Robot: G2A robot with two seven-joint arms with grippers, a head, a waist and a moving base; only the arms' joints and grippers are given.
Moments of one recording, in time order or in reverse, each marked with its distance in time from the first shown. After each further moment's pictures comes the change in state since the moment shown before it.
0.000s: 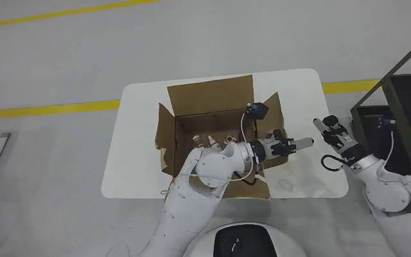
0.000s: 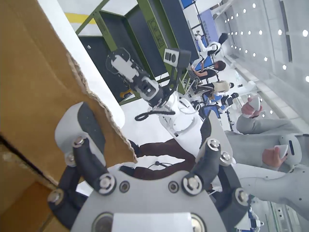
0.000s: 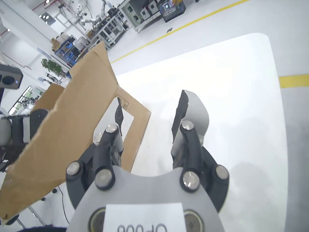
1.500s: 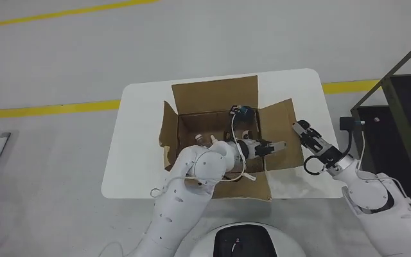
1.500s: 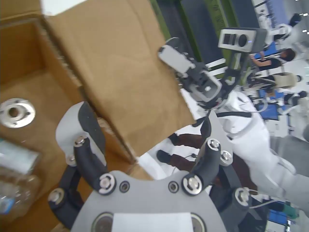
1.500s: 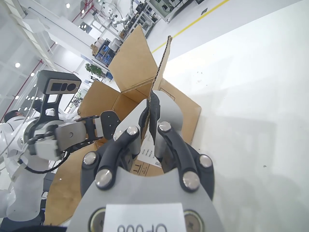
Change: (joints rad) left arm -0.002 0.073 -0.044 -0.071 0.395 0.111 -0.187; right arm 0.038 -0.027 -0.146 -0.011 0.182 -0.049 0.060
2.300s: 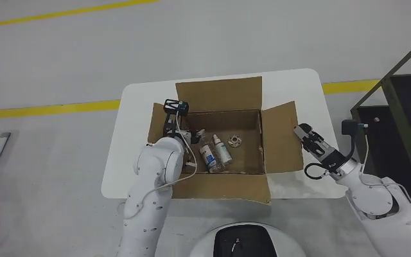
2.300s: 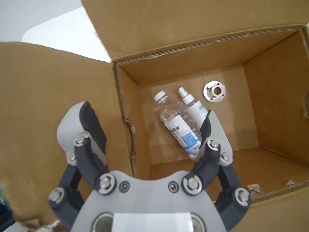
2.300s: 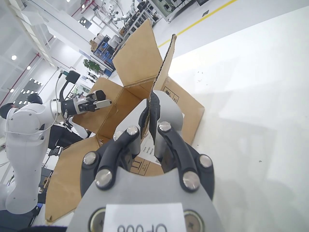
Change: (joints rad) left arm 0.090 0.094 -0.259 -0.128 0.677 -0.058 -0.126; right arm -0.042 0.002 0.027 -0.037 -0.045 -0.021 0.012
